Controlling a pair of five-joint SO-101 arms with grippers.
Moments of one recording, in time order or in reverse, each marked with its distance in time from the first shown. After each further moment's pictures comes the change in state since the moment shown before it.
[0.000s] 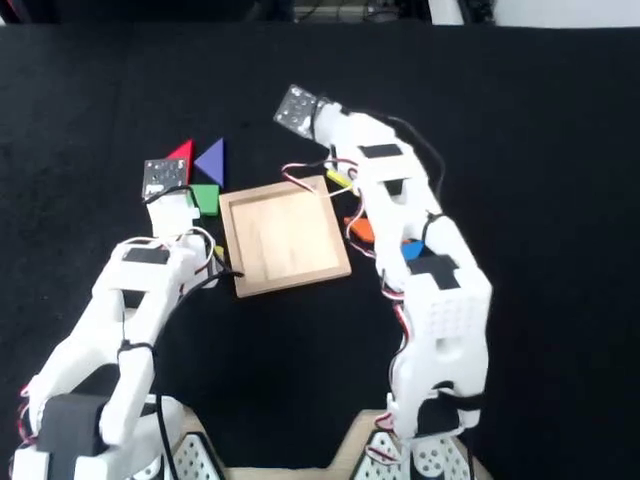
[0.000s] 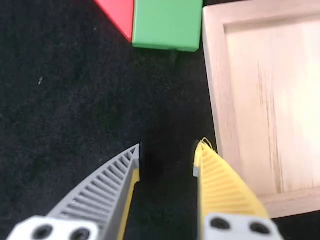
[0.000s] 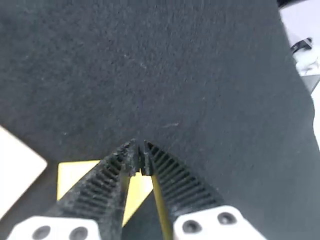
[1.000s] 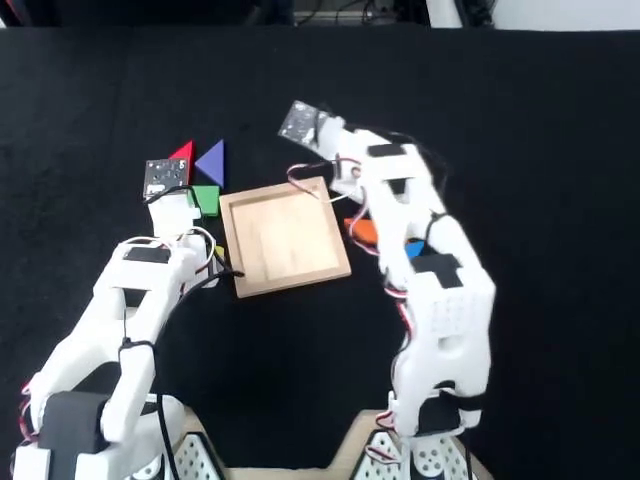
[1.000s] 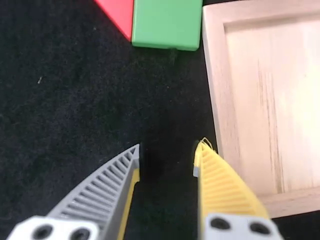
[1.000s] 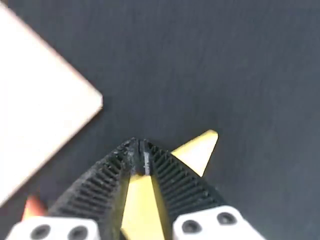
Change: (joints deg) left arm 0.0 0.0 0.0 0.0 0.0; right arm 1.8 -0.7 -0.2 16.7 0.2
